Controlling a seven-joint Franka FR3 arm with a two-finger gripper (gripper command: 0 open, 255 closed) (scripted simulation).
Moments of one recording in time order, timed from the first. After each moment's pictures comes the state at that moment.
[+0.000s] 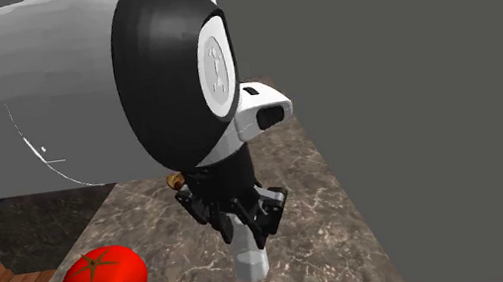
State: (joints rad) arm -0.12 -0.53 0.09 -2.75 -0.04 2.42 0.26
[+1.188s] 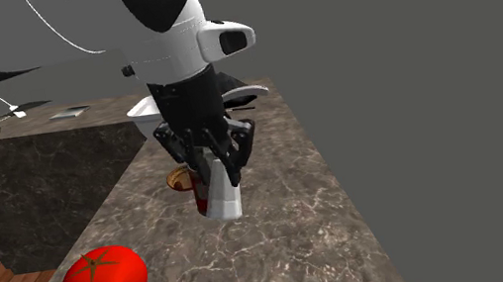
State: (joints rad) arm -0.11 -0.43 0.15 -2.49 -0.03 2.26 0.32
